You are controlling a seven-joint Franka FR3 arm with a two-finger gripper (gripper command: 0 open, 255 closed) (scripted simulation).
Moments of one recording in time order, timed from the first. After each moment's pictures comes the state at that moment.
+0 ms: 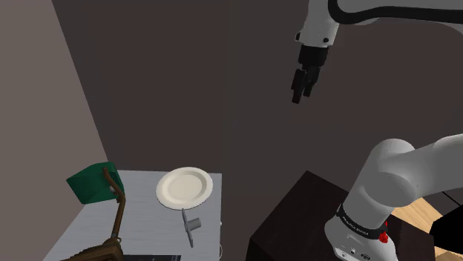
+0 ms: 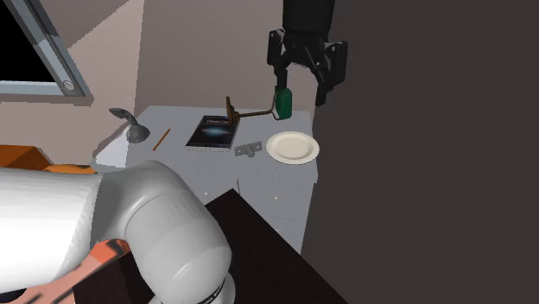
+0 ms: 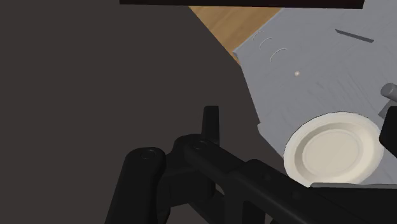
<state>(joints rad) 0.00 -0.82 0.01 -2.34 0.00 1.51 -0.03</state>
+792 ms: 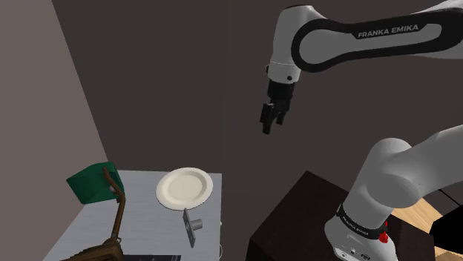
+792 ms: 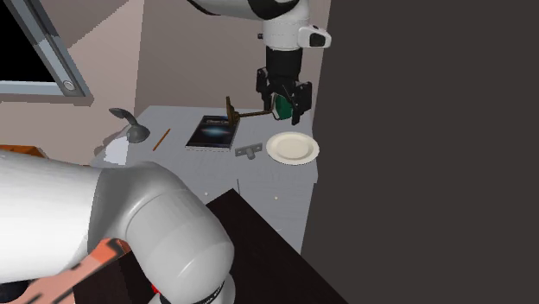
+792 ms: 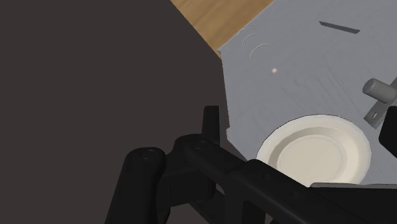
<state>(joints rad) 0.06 -0.70 0.15 -2.50 0.11 1.80 0.10</state>
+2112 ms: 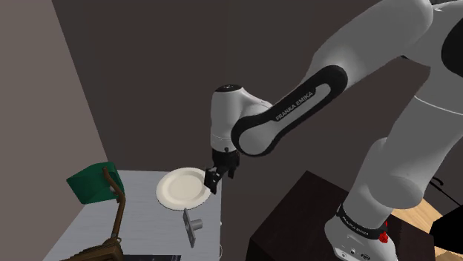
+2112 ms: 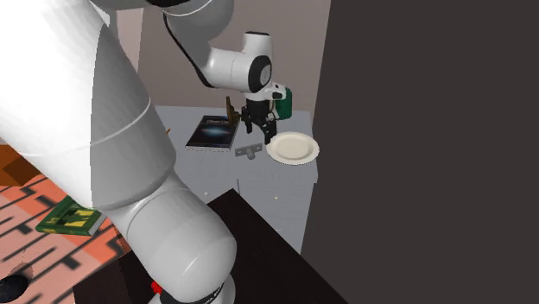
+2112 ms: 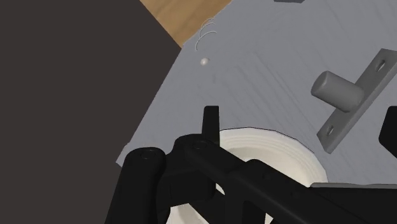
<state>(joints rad) 0.12 -0.08 0.45 -2.47 0.09 2.39 0.43</state>
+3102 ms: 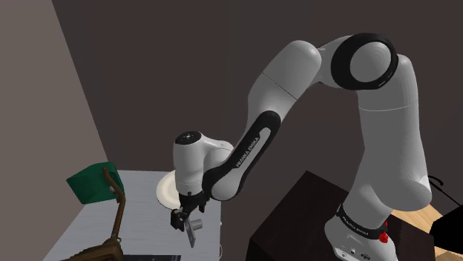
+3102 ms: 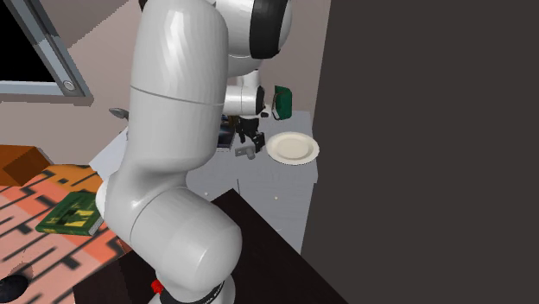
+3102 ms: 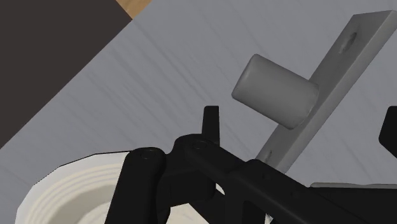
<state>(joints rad) 0.28 0.45 0.40 -2.18 -0.25 2.59 0.77</state>
